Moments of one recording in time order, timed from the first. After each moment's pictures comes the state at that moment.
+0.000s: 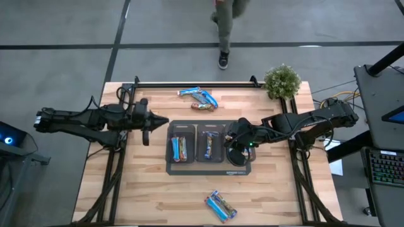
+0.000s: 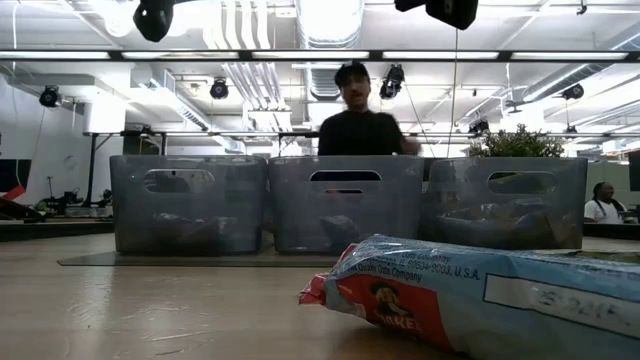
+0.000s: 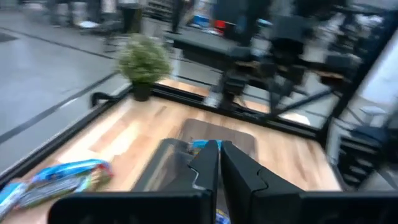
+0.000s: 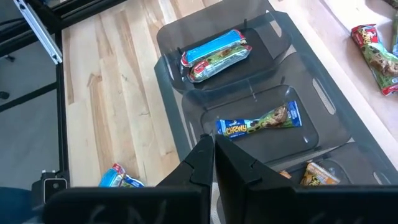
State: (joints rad) left arm -0.09 0.69 0.77 -0.22 -0.26 -0.26; right arm 0.25 1.43 1.37 -0.77 0.19 0.60
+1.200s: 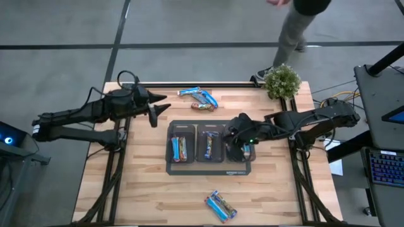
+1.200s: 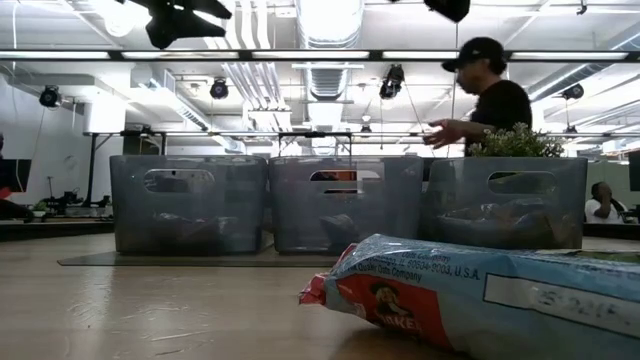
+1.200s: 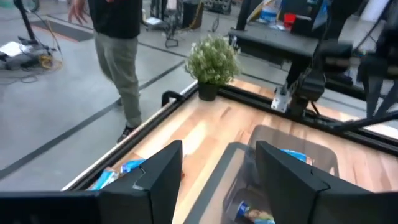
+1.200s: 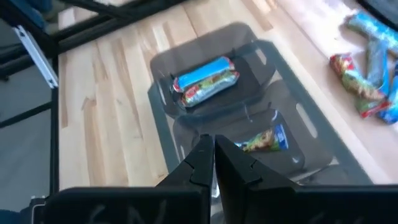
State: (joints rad) left arm 0.18 0.77 0.88 -0.32 -0.24 -0.18; right arm 0.23 1.39 1.37 -0.72 0.25 0.56
